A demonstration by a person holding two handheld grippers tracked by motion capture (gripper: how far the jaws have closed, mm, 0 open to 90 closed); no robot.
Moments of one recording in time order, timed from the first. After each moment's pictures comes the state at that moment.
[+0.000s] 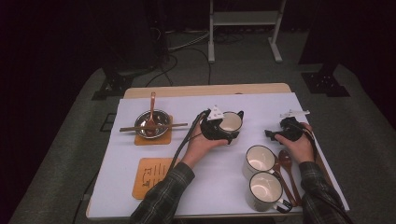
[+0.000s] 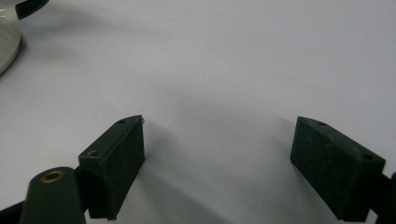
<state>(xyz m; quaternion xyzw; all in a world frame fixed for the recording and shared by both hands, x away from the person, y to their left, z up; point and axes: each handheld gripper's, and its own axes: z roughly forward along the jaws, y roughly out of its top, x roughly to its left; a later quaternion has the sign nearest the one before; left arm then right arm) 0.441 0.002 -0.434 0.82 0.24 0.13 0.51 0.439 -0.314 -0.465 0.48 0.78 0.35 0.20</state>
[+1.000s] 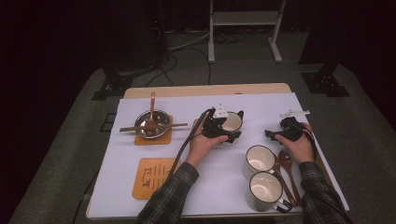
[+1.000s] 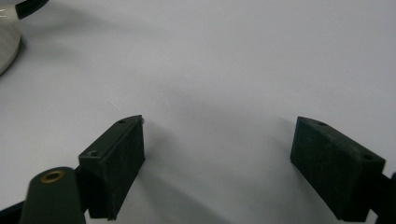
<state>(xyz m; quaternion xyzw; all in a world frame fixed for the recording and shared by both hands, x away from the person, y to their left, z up) 0.446 -0.009 -0.432 0.84 0.23 0.13 0.48 0.439 -0.314 -0.465 0.48 0.78 0.35 0.20</state>
